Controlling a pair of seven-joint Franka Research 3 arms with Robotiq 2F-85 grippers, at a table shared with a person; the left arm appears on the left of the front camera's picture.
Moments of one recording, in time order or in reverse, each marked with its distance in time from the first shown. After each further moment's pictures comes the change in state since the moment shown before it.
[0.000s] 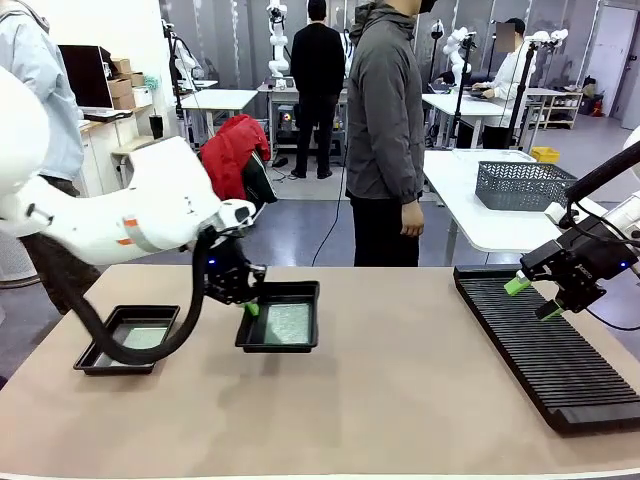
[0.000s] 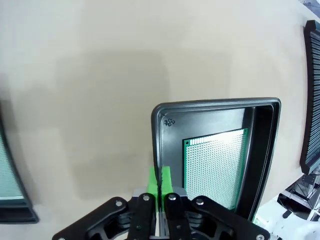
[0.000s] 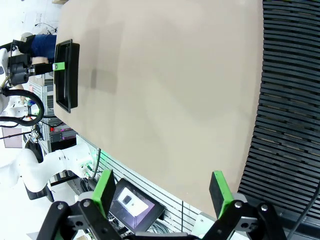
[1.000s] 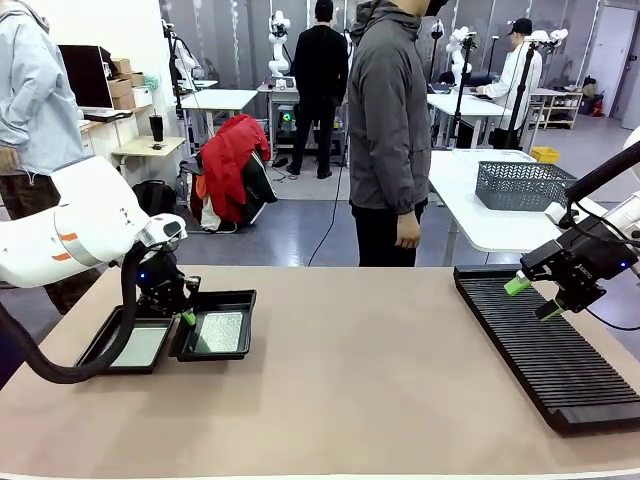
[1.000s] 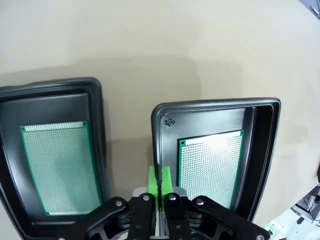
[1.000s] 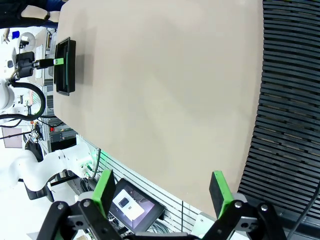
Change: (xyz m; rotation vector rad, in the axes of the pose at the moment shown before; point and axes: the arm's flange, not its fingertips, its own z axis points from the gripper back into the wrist) left arm 0.008 0.114 0.002 0.041 -0.018 0.063; right arm 0.000 0.000 0.000 0.000 0.000 0.000
